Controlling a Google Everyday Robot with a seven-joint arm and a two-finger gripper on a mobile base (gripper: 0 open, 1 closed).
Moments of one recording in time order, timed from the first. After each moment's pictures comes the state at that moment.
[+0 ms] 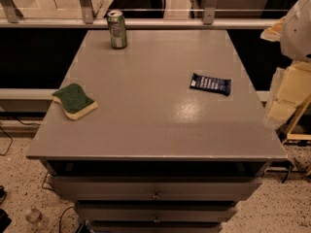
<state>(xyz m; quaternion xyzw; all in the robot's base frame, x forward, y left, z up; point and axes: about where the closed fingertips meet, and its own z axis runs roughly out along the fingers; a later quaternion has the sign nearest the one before) 0.438 -0.213 0.989 -0.60 0.78 -0.05 0.18</state>
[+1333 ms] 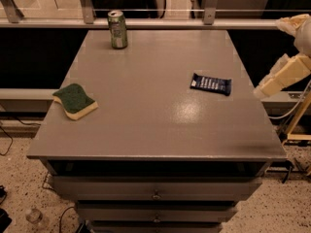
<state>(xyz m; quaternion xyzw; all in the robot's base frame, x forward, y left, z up) 0.525 -0.255 0.976 -0.52 0.76 0.02 0.39</state>
